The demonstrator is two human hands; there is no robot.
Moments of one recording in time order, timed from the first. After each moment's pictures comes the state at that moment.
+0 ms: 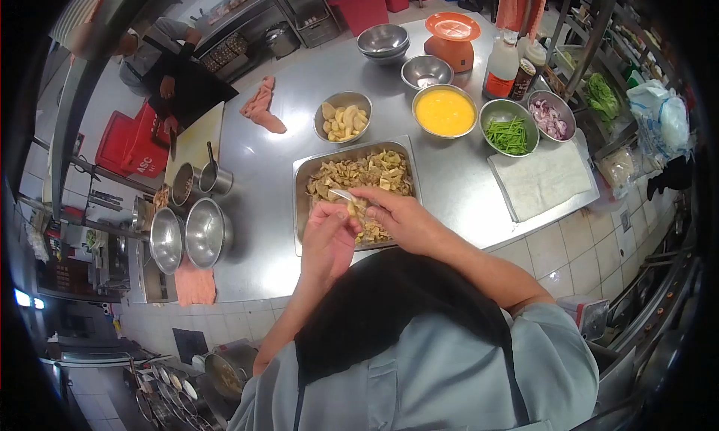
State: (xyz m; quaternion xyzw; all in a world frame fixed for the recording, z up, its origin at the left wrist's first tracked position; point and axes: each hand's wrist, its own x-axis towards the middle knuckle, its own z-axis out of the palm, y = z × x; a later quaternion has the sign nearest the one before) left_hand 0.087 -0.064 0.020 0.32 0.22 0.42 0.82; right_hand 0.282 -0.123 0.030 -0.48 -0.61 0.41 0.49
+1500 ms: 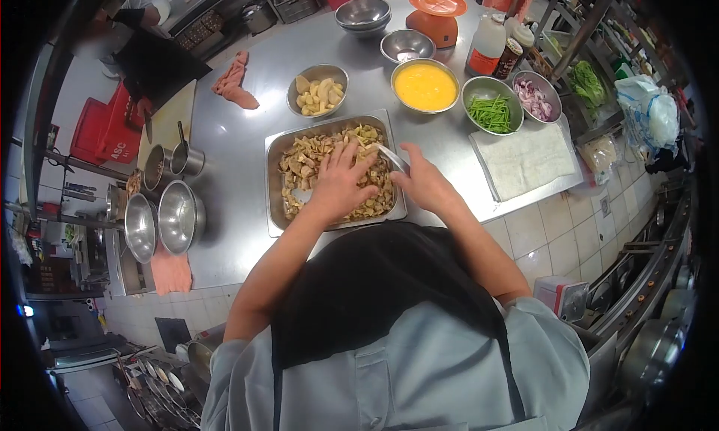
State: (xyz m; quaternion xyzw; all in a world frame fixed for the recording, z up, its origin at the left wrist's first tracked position) left_hand 0.138 -0.011 -0.048 0.96 0.26 0.11 0.09; right_hand 0.344 -0.128 -0.034 -0.73 -0.50 0.34 0.32
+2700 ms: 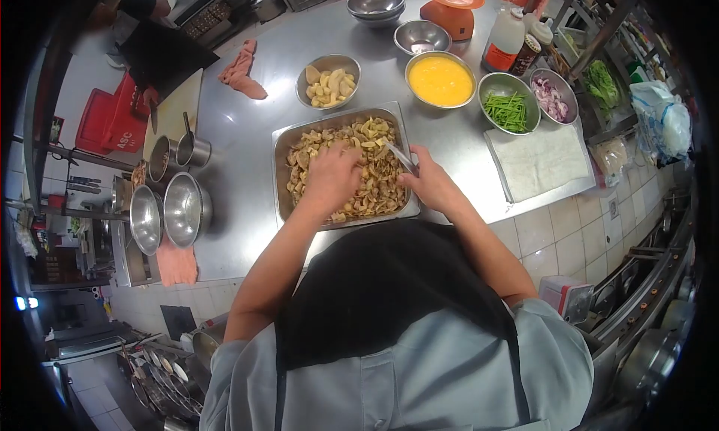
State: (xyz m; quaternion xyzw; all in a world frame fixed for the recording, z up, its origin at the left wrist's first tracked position) left_hand 0.126 0.011 -0.034 0.92 0.35 0.02 0.14; right_hand 0.340 -0.120 -0.053 -0.71 -0.45 0.42 0.34
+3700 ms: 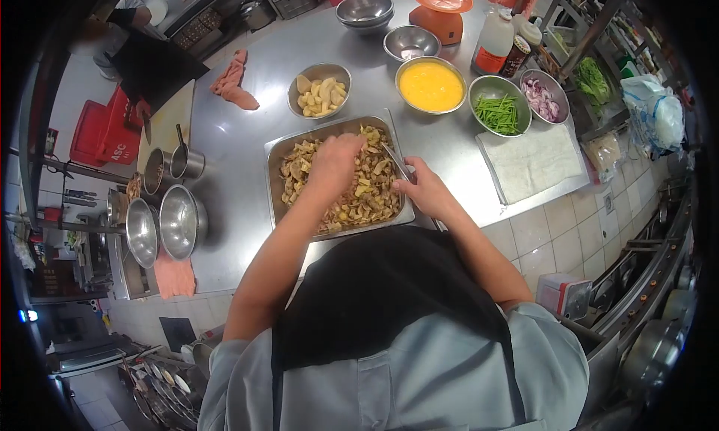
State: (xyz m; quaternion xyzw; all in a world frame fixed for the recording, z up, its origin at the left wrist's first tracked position) left_hand 0.156 0.041 -0.049 0.94 0.27 0.15 0.12; right_hand 0.342 -0.125 -0.081 -0.68 -0.43 0.42 0.41
